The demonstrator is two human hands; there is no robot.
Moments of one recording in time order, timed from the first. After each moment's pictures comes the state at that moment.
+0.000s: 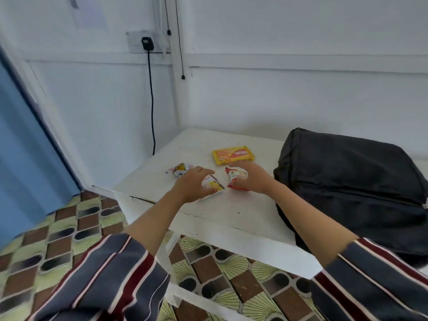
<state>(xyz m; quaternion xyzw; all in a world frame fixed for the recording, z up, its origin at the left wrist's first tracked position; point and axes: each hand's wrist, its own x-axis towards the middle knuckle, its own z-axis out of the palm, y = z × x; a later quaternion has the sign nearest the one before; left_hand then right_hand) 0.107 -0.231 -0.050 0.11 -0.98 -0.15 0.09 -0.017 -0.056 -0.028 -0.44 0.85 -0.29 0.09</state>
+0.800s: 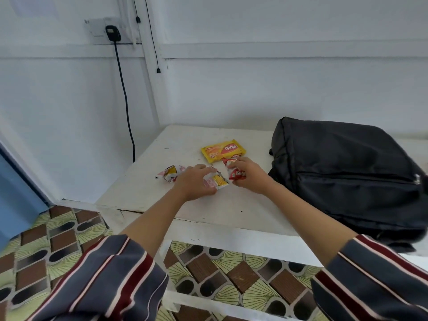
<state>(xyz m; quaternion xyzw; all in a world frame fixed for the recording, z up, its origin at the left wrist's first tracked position) 0.079 -0.248 -0.059 0.06 -0.99 -0.13 0.05 -0.015 -0.066 -0.048 -0.38 0.88 -0.28 0.05</state>
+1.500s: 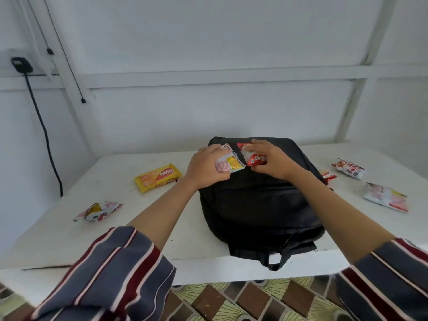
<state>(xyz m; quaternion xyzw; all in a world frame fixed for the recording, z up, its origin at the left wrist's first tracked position) -0.028 -0.065 0.026 -0.11 -0.96 -0.18 0.18 -0.069 0.144 0.045 -0.30 0.91 -0.28 -0.06</state>
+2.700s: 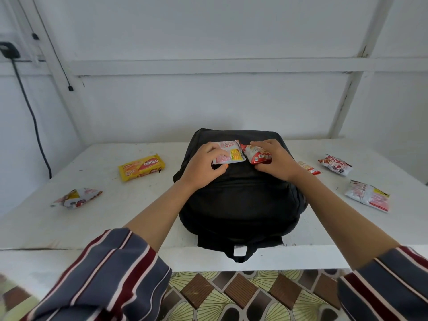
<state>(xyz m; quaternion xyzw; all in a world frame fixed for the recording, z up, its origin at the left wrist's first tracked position) -0.036 -0.007 -0.001 -0.16 -0.91 -0.27 0.28 -0.076 0.214 0.031 -0.26 0.91 -0.32 -0.04</state>
